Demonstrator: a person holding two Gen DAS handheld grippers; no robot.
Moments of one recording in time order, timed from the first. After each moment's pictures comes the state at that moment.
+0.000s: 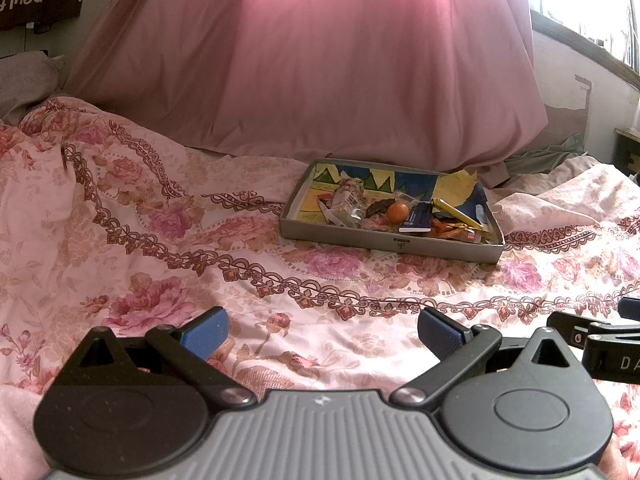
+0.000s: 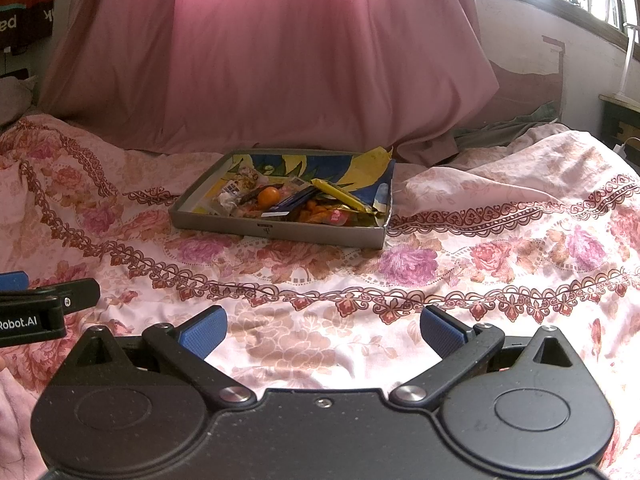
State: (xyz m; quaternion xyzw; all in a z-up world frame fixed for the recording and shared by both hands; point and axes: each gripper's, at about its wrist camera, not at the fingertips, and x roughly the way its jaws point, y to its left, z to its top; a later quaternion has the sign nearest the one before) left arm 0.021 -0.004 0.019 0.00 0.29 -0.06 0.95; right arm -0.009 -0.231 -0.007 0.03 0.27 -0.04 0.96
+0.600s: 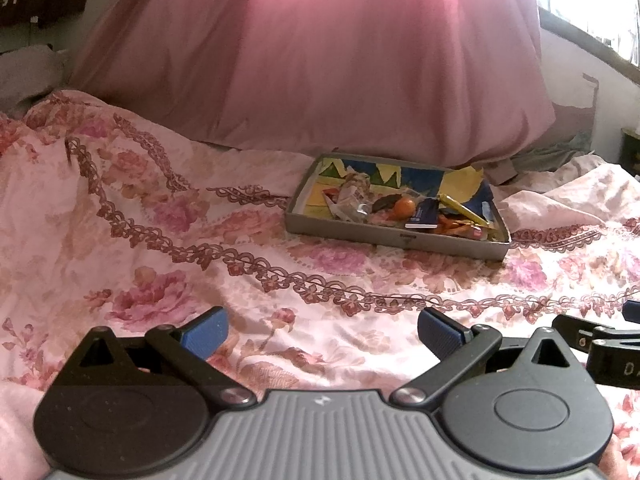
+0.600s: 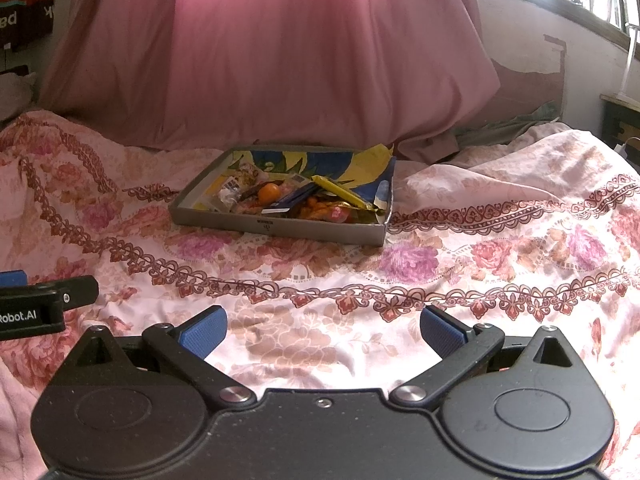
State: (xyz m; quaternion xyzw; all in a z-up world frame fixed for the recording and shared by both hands) left arm 0.024 0.002 0.015 -0.01 0.30 -0.05 0.95; right arm -0.011 -0.231 -0.011 0.03 0.28 -0.04 0.96
